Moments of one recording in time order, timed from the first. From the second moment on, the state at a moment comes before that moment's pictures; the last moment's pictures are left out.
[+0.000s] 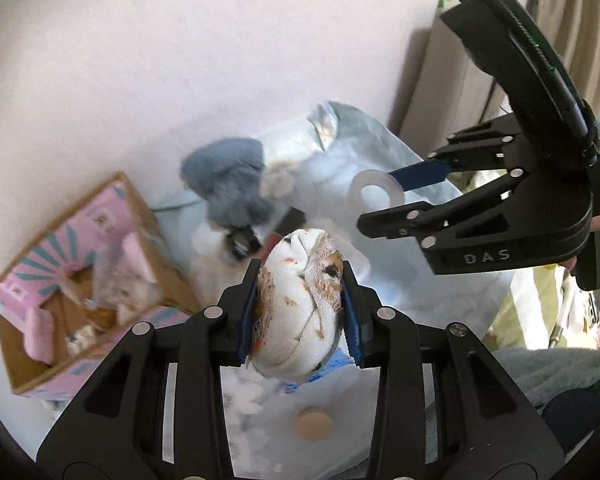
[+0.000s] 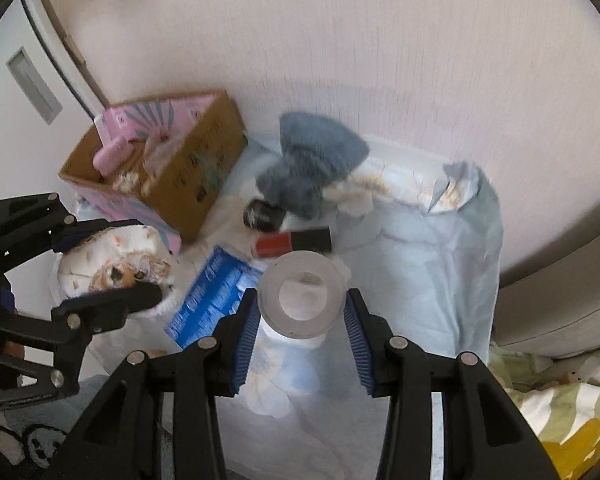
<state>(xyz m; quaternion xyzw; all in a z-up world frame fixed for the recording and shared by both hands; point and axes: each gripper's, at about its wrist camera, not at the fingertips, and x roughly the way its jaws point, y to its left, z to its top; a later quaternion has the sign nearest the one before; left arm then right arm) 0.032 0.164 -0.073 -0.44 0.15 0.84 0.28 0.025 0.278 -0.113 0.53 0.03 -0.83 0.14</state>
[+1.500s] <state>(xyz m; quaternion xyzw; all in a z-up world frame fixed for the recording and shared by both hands) -0.108 -0.140 -0.109 -0.53 0.01 0.84 0.09 -0.110 -0.008 -0.134 0.57 0.08 -0.78 0.24</state>
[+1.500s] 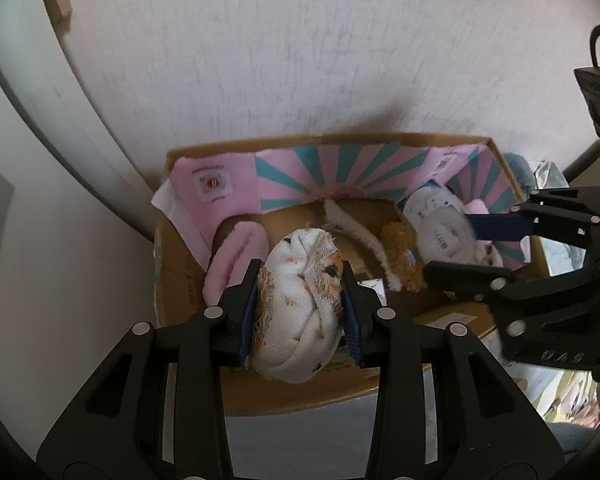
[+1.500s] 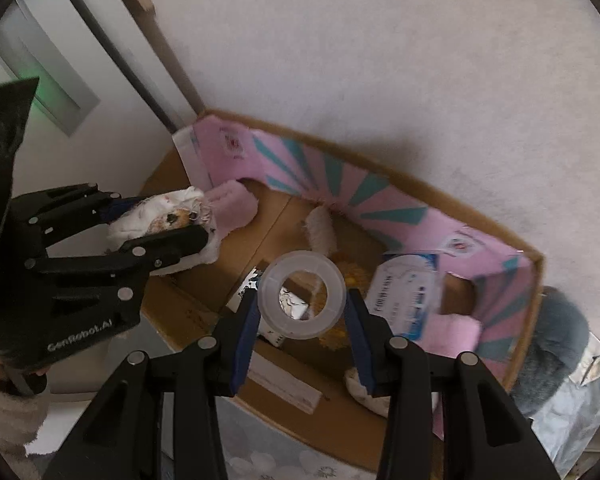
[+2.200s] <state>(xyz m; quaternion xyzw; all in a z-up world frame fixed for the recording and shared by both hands) -0.092 -0.149 -0.094 -0.49 0.03 0.87 0.05 -0.099 0.024 -0.135 0.54 0.07 -0.81 0.22</state>
